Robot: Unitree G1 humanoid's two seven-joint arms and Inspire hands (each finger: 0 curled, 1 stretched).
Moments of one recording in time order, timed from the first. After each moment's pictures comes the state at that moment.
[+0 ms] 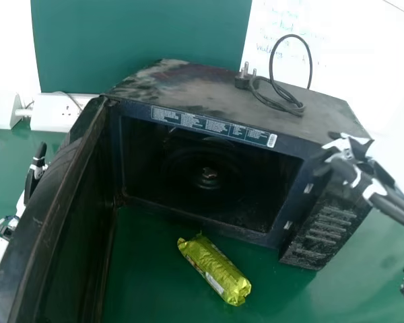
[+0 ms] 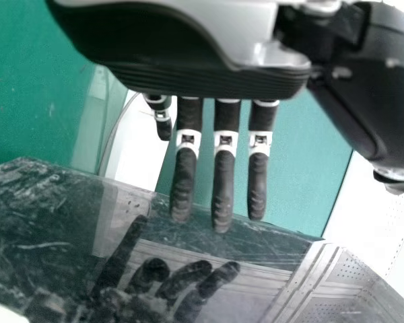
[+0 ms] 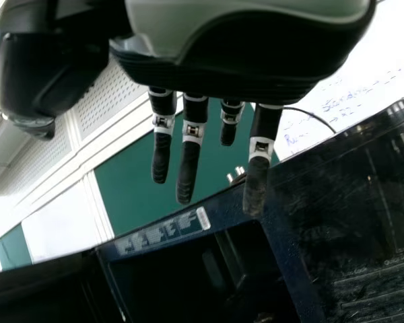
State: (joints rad) left arm -0.38 0.31 0.34 0.32 -0.49 -0.09 -0.52; right arm -0.06 -1.04 -0.79 -0.58 0.26 0.20 0.78
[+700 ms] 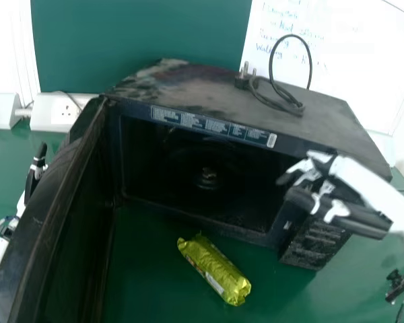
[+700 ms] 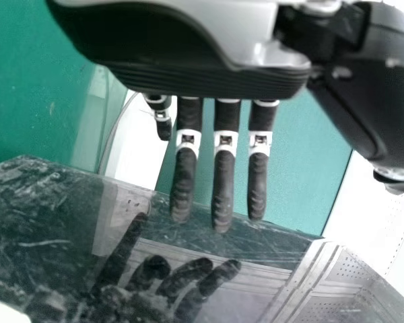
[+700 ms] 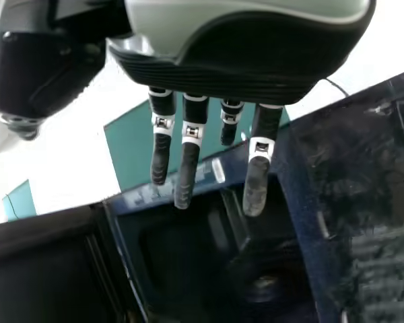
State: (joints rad) left arm -0.38 0.31 0.34 0.32 -0.49 -0.09 -0.53; right arm -0.08 -1.11 -0.68 -0.65 0.23 0.26 0.82
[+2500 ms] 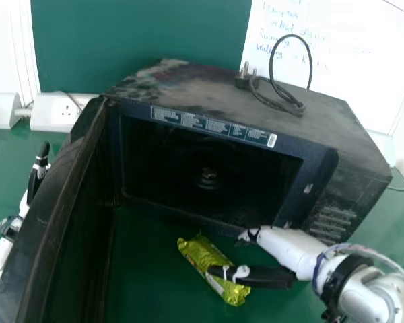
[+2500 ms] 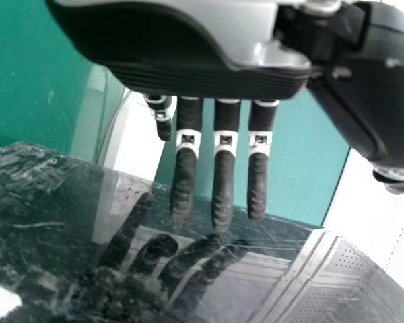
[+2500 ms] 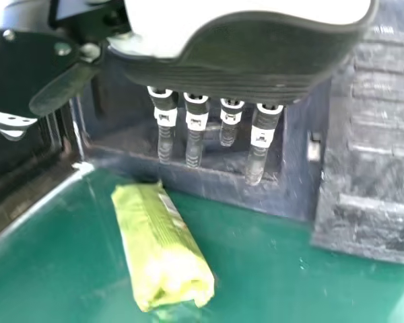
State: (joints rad) left arm -0.37 0.29 0.33 0.28 -0.48 -0.07 -0.51; right arm -0.28 -1.30 0.17 -1.01 -0.27 0.90 0.75
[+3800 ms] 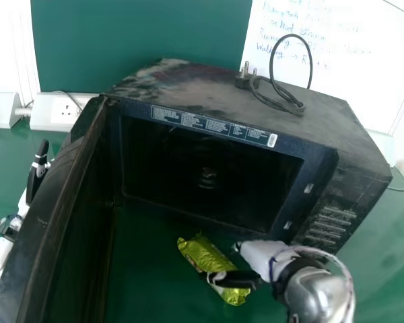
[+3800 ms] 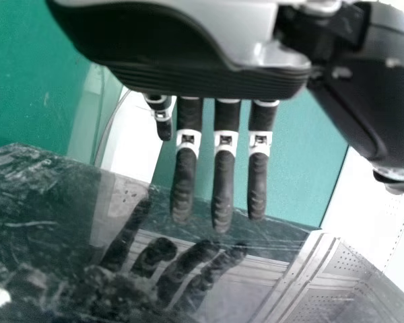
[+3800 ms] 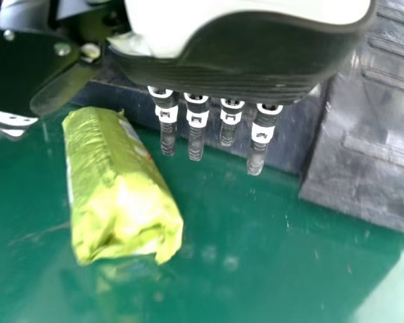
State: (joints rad) left arm -0.36 0.28 0.33 0.24 -0.47 -0.06 -0.49; right arm -0.47 -0.94 0.63 -0.75 -1.04 0.92 1.11
